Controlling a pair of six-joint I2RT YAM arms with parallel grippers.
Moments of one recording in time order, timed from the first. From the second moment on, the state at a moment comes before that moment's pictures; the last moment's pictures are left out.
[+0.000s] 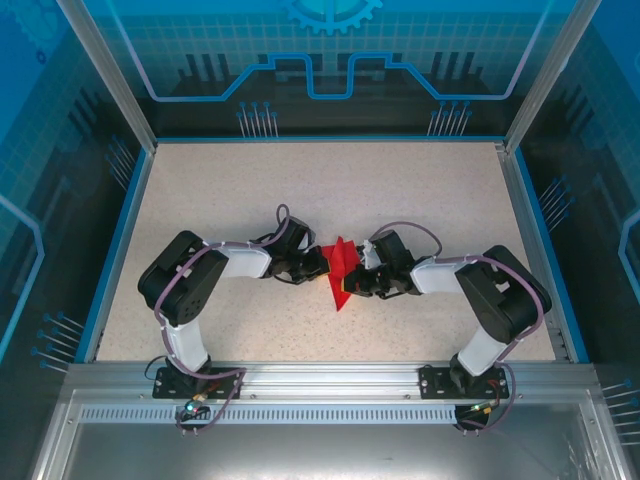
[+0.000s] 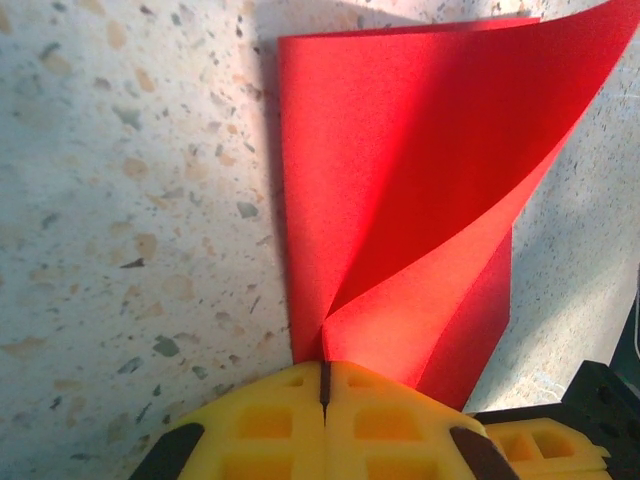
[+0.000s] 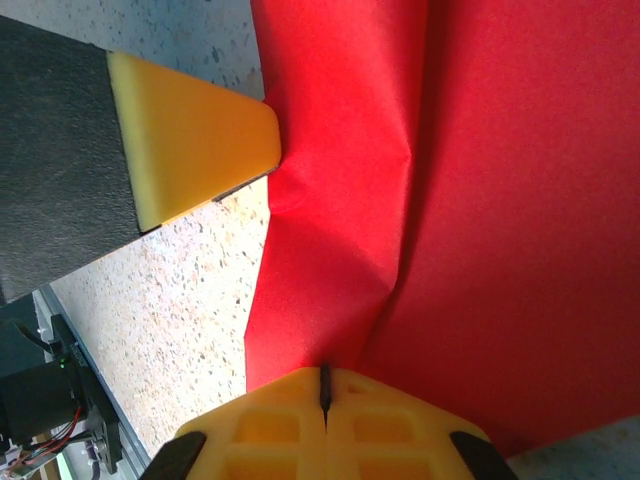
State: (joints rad) left arm -0.55 1.83 0.85 0.04 0.44 -0.95; right arm 0.55 1.66 0.63 0.08 -0.58 0.71
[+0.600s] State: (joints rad) left arm -0.55 1.84 0.86 0.05 0.45 -0.95; right arm 0.55 1.69 0.66 0.09 -0.58 0.71
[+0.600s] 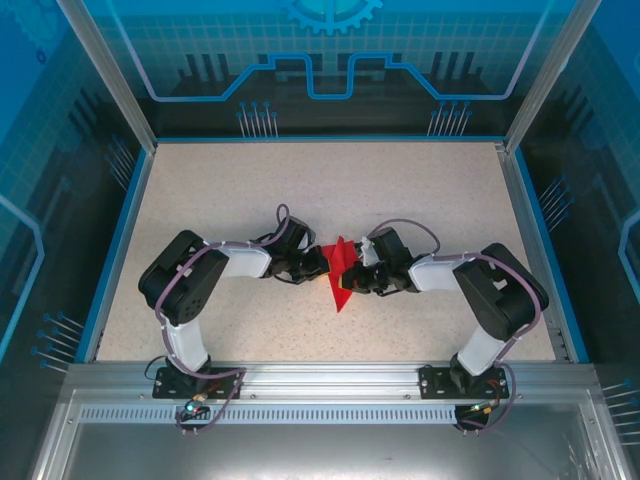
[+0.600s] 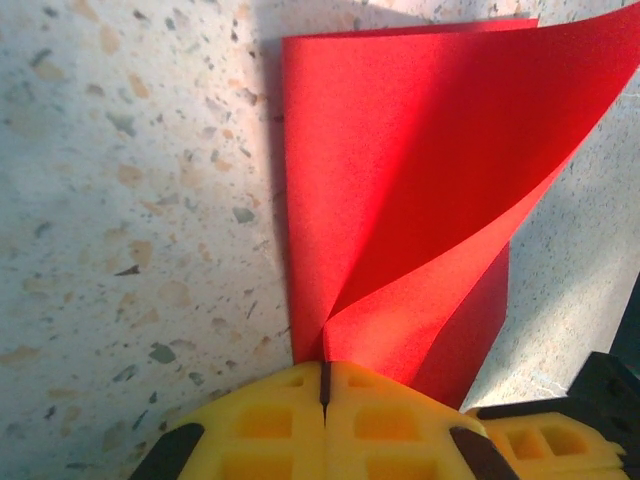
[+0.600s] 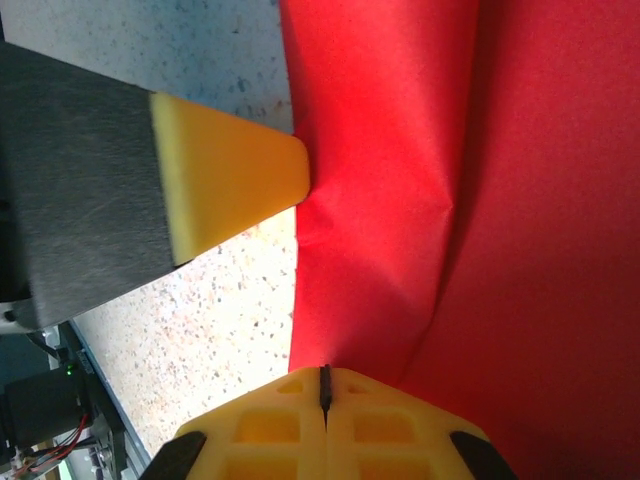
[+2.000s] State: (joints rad) left arm -0.55 1.69 0.86 -0.13 0.36 -0.90; right arm 0.57 1.78 0.70 0.17 -0.63 0.72
